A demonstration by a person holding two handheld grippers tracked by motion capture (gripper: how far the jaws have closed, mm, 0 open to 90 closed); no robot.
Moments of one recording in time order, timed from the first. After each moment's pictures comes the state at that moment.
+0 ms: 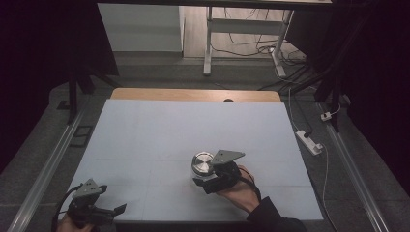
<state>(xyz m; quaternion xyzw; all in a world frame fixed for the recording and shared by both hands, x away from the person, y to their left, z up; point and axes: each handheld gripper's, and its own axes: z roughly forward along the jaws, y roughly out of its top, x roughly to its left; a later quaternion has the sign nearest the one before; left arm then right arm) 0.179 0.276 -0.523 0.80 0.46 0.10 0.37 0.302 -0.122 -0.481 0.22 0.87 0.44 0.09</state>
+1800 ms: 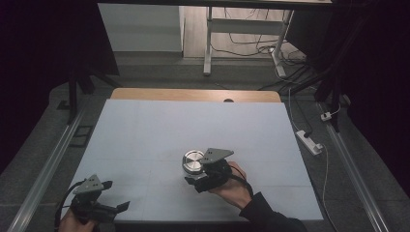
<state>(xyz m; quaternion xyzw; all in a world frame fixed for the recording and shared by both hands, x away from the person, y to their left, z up) 0.191 0.270 -0.514 0.81 0.41 0.09 0.40 0.304 -0.097 -0.477 0.19 0.87 0.44 0.10</state>
